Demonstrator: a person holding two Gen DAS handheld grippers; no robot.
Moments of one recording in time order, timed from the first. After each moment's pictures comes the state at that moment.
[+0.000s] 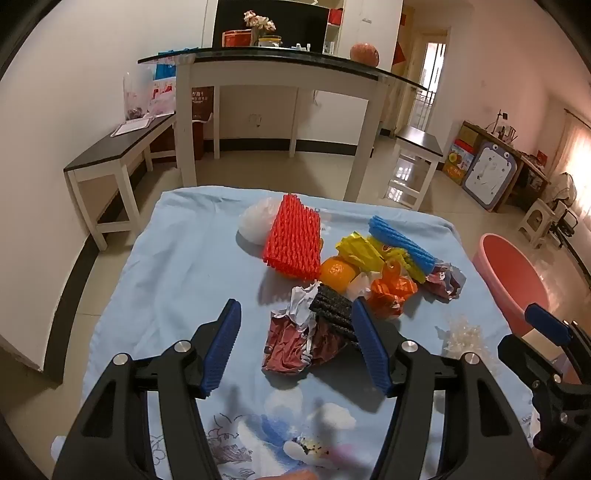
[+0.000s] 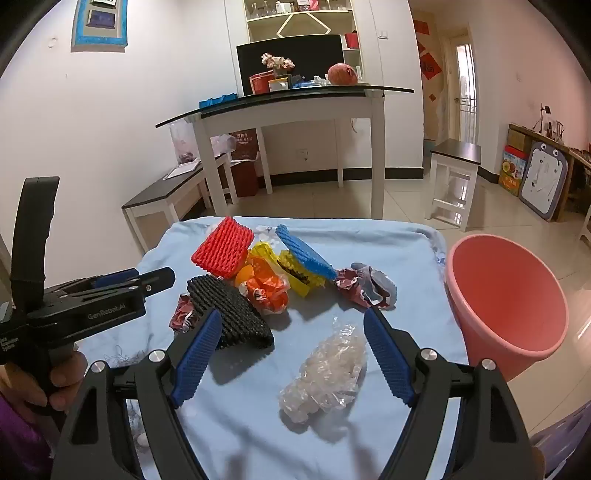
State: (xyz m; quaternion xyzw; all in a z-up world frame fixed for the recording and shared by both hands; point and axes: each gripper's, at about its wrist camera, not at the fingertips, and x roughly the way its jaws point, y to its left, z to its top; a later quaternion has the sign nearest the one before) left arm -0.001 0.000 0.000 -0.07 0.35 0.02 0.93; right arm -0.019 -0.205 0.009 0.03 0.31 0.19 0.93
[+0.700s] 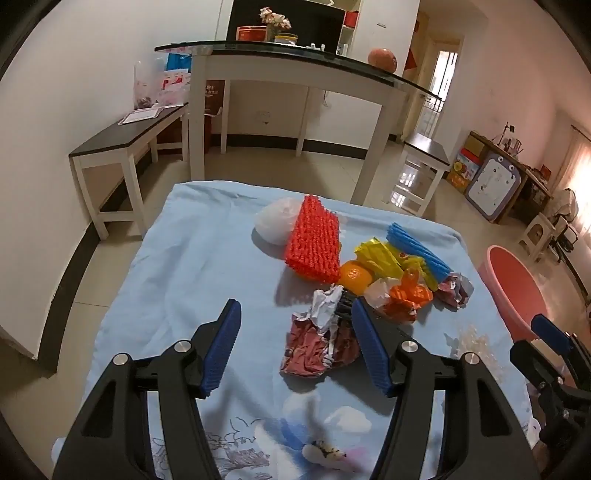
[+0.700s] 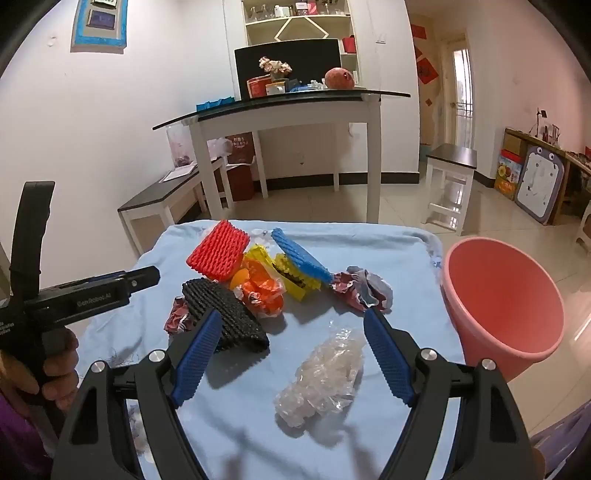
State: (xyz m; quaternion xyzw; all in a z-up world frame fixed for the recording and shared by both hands) left arm 0.003 0.025 -0.006 -0.10 0.36 0.03 0.93; right arm -0.019 -0.204 0.006 0.03 0.30 0.18 0.94
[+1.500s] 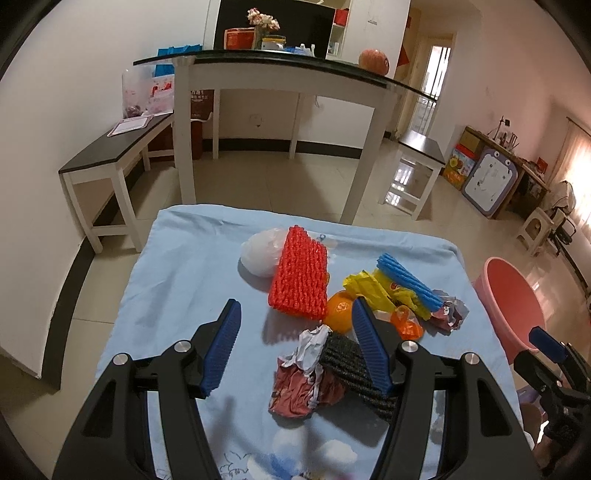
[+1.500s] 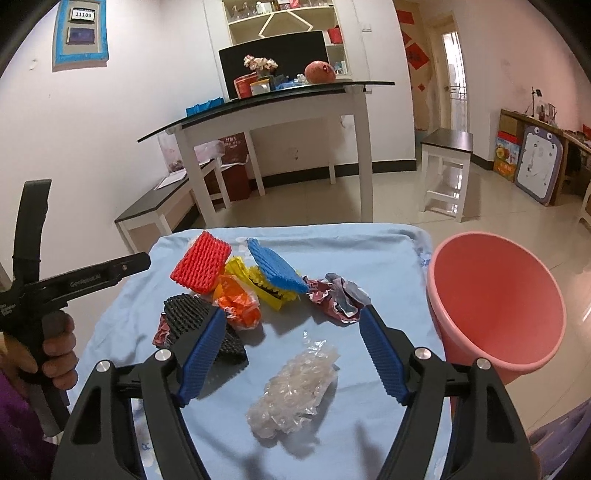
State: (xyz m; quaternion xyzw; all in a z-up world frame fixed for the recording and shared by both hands) left arm 0.041 0.016 0.017 -0.08 0.37 0.02 0.93; right arm 0.006 -0.235 0.013 0.06 0.32 0.18 0.93
